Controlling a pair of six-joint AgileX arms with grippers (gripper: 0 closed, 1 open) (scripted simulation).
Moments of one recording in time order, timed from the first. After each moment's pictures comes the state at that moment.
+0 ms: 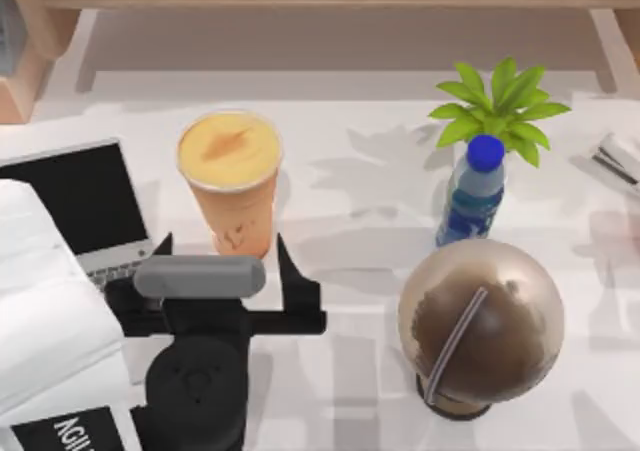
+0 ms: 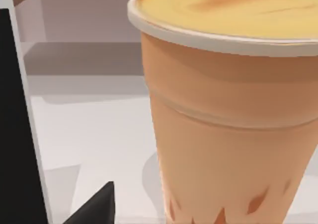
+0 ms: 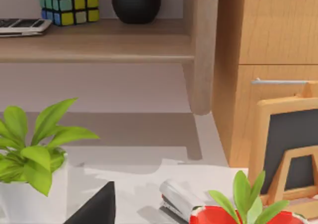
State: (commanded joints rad) left arm -0.97 1.95 0.29 1.51 -0.91 -0.12; right arm 0.00 0.00 0.00 0.00 0.00 0.00
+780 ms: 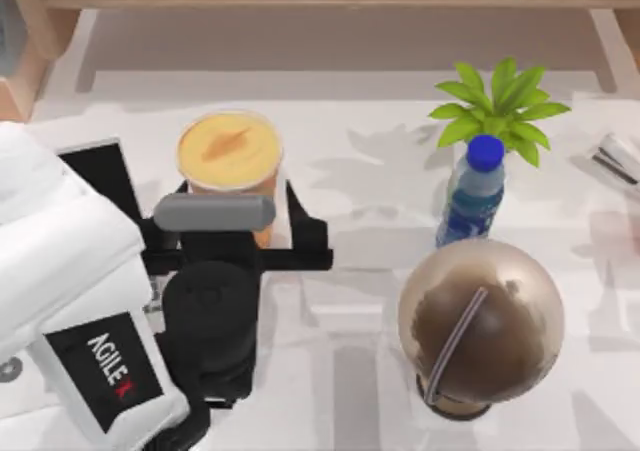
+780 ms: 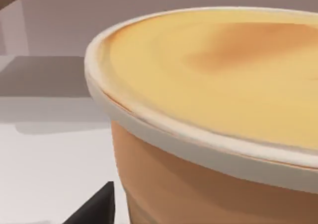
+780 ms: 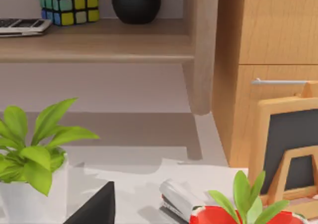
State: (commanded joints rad) left arm -0.79 2.05 0.47 1.46 -0.74 -0.09; right arm 0.00 0.00 0.00 0.00 0.00 0.00
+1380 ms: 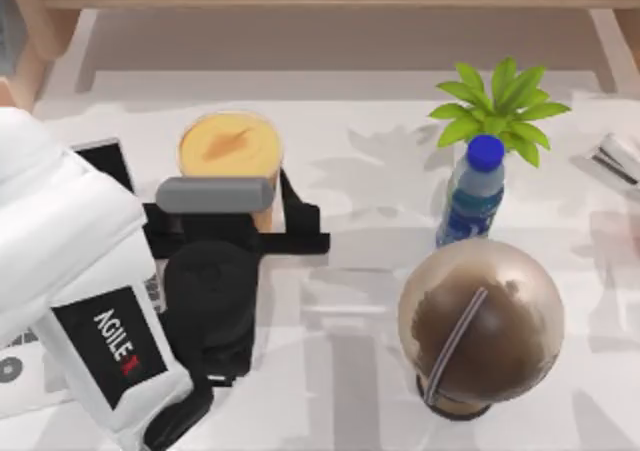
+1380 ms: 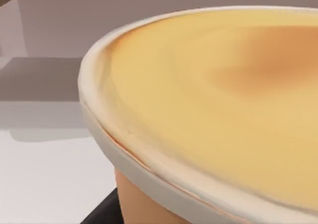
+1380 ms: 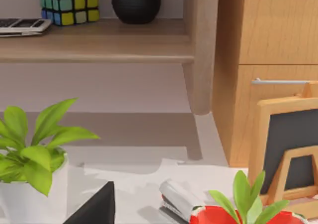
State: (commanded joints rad) left arm -0.74 2.08 0.52 1.45 -0.69 -0.08; right arm 0.00 0.00 0.00 0.00 0.00 0.00
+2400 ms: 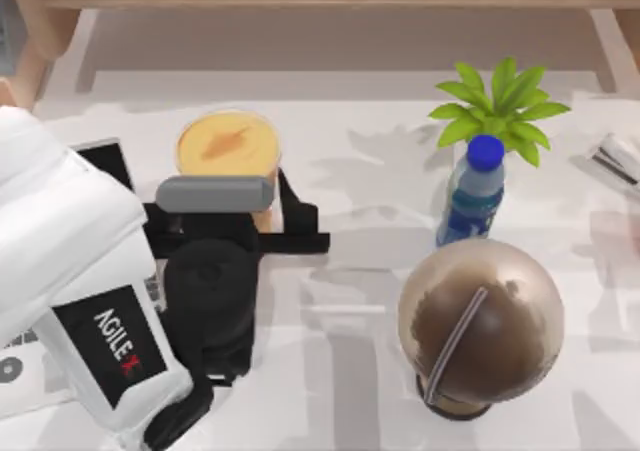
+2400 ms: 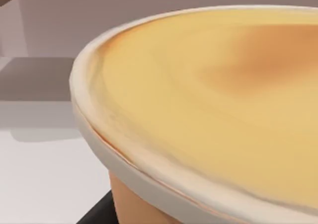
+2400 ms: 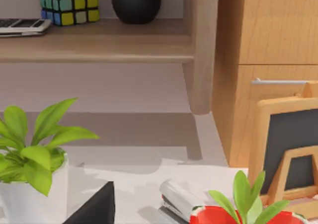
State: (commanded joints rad) left arm -0.74 2.08 0.52 1.45 -0.69 -0.08; right arm 0.00 0.00 0.00 0.00 0.00 0.00
